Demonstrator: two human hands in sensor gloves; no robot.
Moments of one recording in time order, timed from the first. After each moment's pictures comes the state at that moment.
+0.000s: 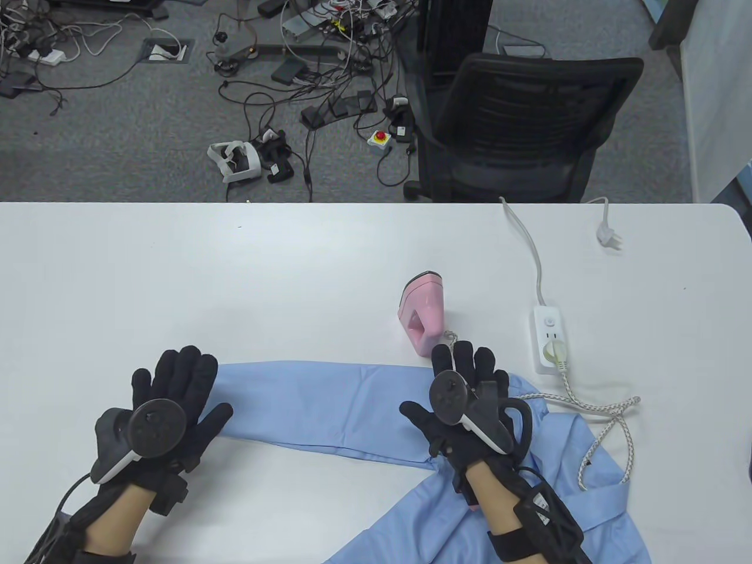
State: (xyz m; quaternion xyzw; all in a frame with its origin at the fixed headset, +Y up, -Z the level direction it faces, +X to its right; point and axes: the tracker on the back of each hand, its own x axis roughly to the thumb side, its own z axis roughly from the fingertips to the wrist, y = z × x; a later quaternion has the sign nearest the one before) left_hand -0.315 -0.724 -0.228 0.02 -0.10 0.12 0.99; right_hand 0.121 -0.728 -0.260 0.01 0.06 1.00 0.06
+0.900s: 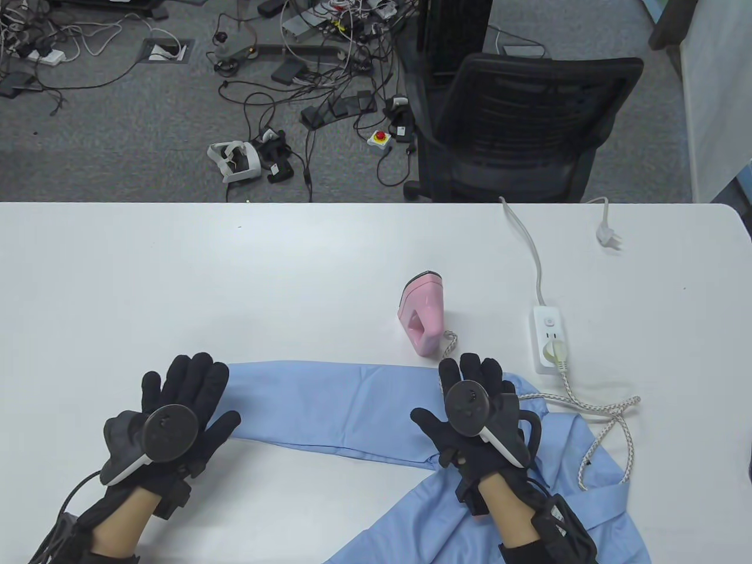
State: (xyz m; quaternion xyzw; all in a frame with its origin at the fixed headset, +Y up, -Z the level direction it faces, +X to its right) left_hand -0.307 -0.729 -0.226 0.01 -0.11 0.11 0.99; right_hand 0.132 -0.731 -0.248 0.01 0.05 0.99 0.13
